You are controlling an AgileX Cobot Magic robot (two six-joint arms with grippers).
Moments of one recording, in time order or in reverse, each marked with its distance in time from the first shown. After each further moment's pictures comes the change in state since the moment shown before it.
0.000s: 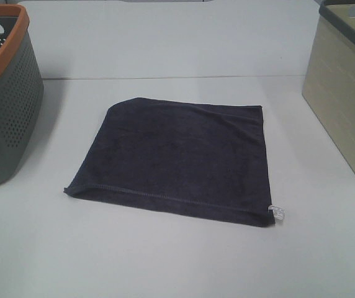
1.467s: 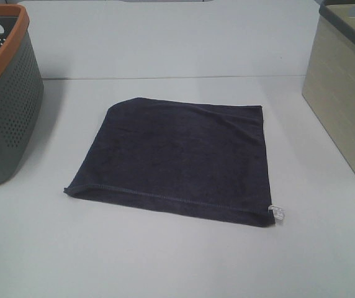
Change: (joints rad) left arm 0.001 0.002 -0.146 0.168 0.172 -0.051; right arm 0.000 0.000 -0.041 -0.021 0.104 0.000
